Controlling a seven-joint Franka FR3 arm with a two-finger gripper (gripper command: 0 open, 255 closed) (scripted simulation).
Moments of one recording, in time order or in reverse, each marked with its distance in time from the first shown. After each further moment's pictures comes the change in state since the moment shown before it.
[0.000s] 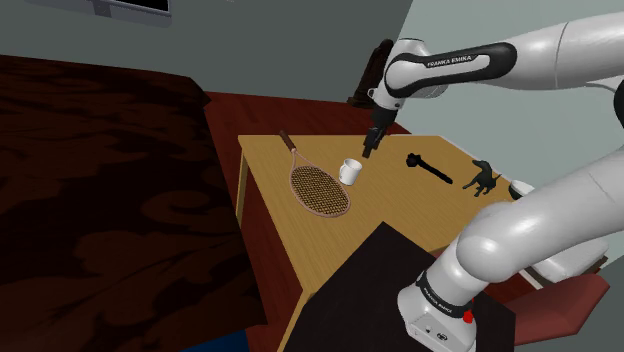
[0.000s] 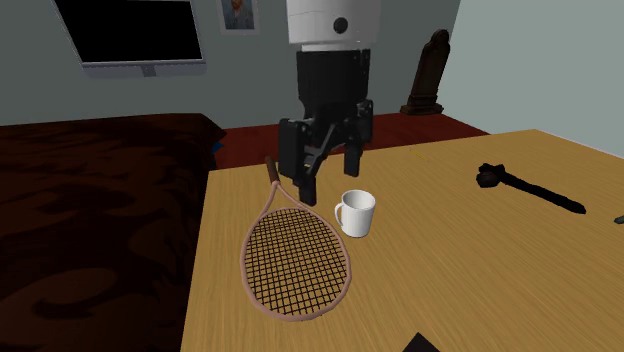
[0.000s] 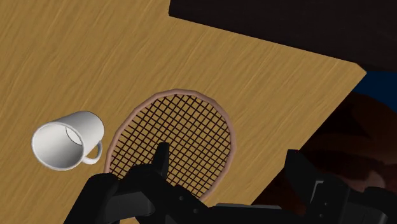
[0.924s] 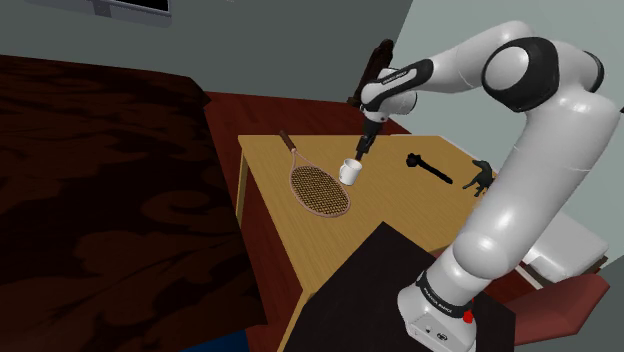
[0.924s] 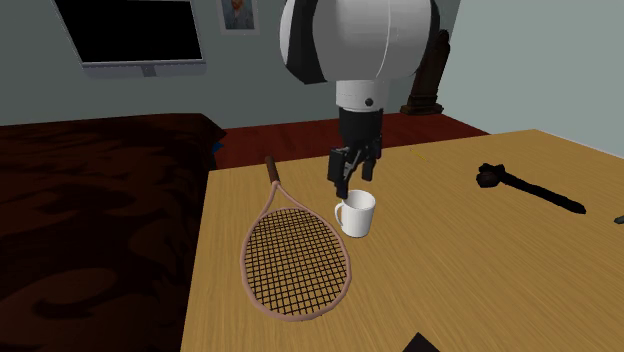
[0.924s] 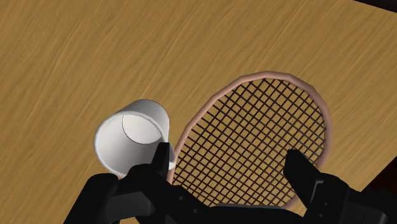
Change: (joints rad) arm -0.080 0.507 -0.136 0.283 0.139 0.213 -0.303
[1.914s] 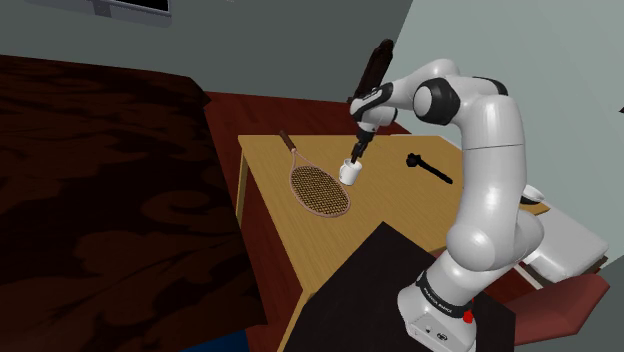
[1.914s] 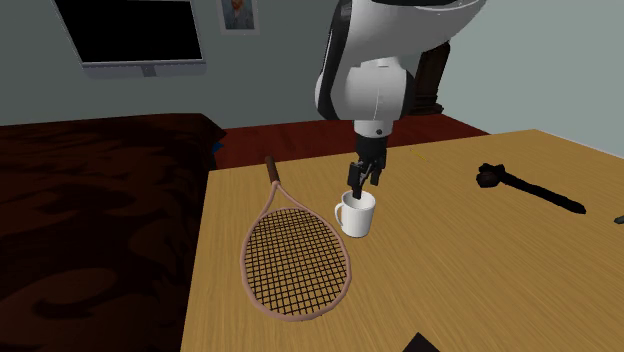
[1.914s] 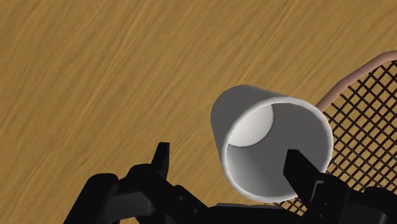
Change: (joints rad) arm -0.191 0.513 0.038 0.494 0.175 -0.007 -0.209
